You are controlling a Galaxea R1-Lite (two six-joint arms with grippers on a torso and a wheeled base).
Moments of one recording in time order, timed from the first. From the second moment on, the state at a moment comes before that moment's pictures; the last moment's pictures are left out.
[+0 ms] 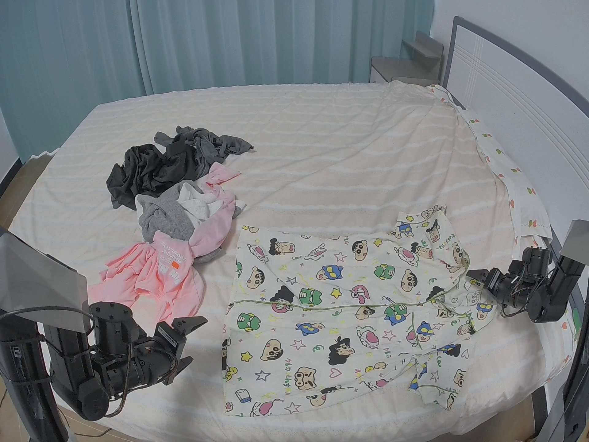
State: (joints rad) left arm -0.28 2.15 -0.06 -1.55 -0.17 -1.26; right arm -0.27 2.36 -0.73 -1.07 0.40 0.49
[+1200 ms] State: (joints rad) left arm -0.28 2.15 -0.06 -1.55 -0.15 -1.26; right arm -0.35 2.31 -0.43 -1.48 0.36 0.42
